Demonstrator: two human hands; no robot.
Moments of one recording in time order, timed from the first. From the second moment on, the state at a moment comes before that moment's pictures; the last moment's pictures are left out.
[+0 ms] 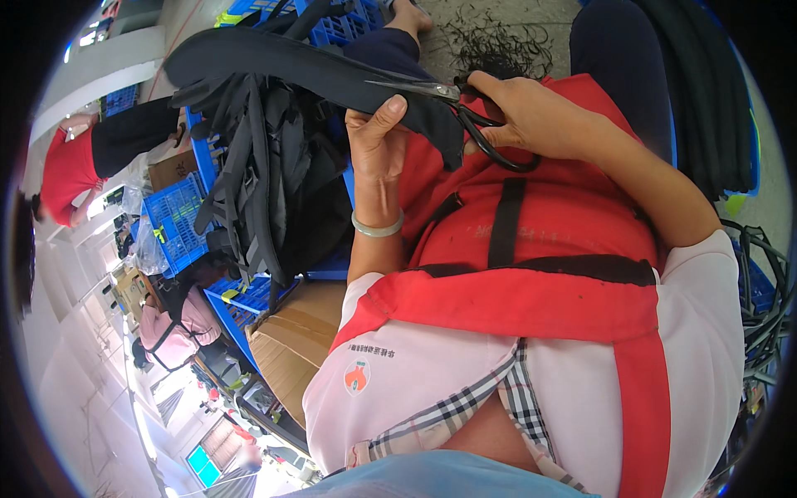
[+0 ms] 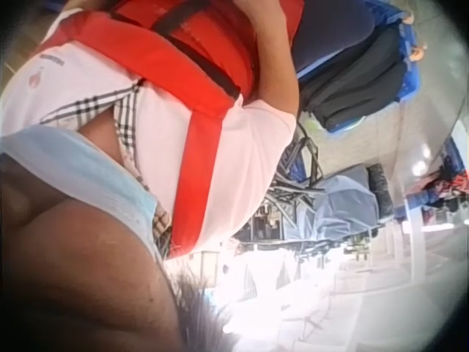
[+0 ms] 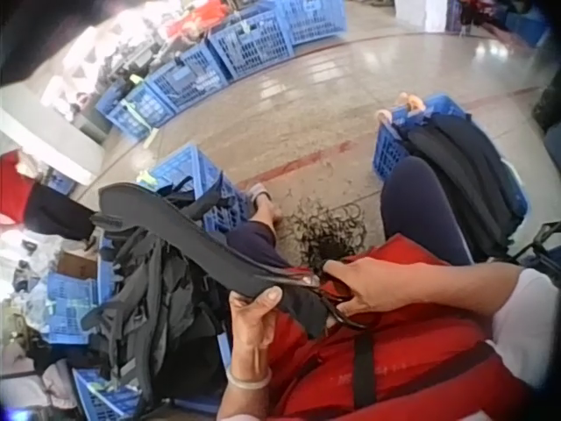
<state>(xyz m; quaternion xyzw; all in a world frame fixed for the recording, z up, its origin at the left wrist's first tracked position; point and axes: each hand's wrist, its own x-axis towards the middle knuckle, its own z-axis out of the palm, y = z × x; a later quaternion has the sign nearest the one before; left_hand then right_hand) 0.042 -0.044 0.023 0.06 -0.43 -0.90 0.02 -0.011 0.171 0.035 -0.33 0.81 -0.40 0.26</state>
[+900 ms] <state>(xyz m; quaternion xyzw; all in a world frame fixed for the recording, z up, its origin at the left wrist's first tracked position) 0.031 -0.051 0.013 0.04 -0.42 -0.91 0.00 -0.016 0.165 0.035 -0.30 0.79 -0.44 0.30</state>
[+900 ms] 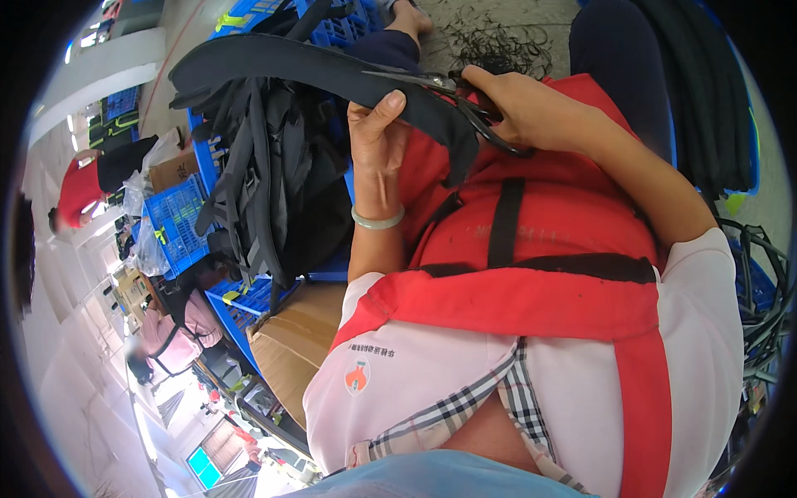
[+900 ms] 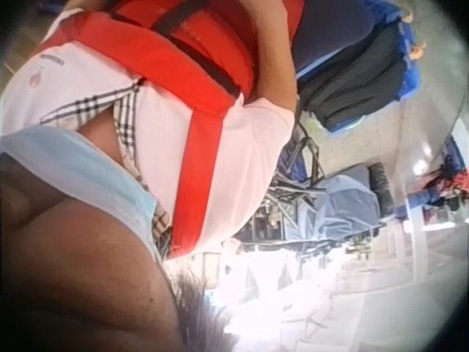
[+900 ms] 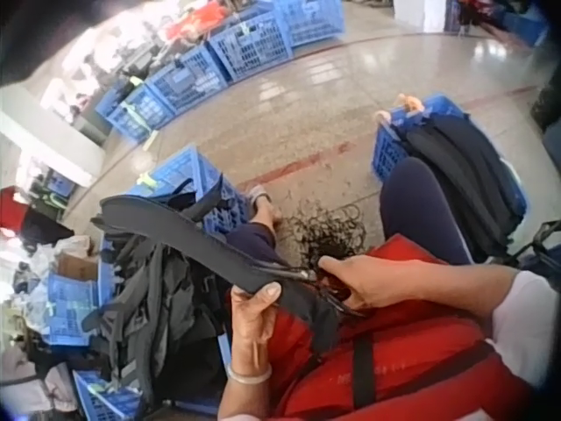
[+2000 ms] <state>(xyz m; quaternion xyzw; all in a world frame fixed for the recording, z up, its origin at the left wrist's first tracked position) 0.023 -0.062 0.013 0.01 -0.43 -0.90 0.02 -0.020 0.158 0.028 -0.32 0.80 -0.44 0.23</state>
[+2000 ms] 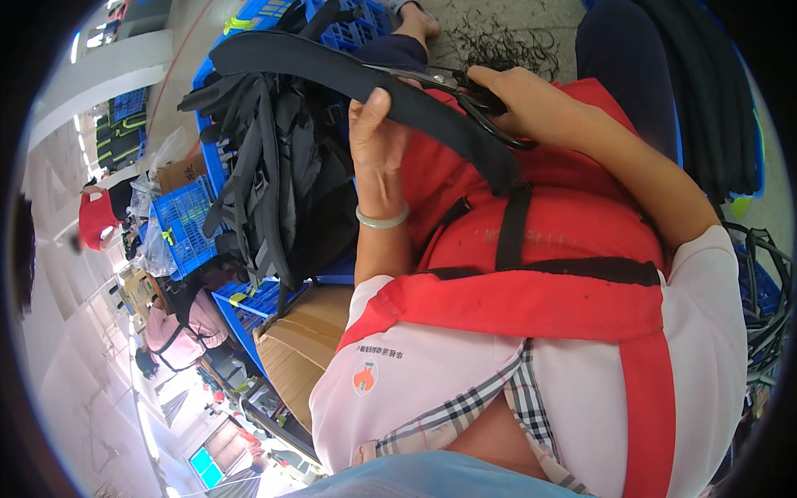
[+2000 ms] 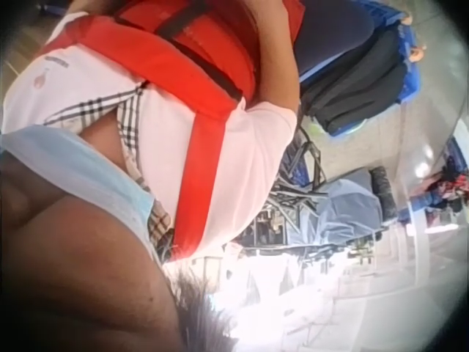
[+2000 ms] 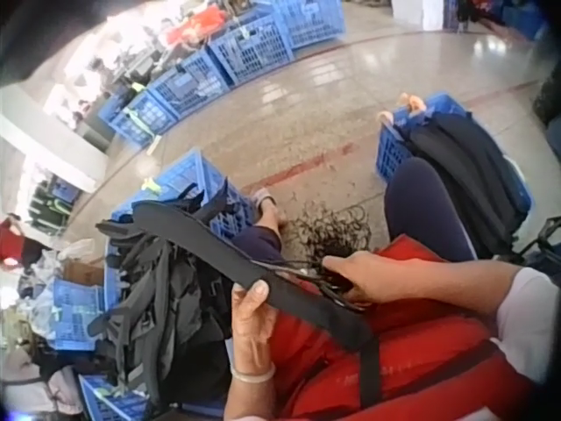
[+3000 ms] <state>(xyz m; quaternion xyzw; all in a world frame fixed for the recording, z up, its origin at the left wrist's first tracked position) -0.001 -0.078 0.033 0.00 -0.41 -0.91 0.06 -0.031 0.159 0.039 -0.30 0.81 -0.45 0.21</state>
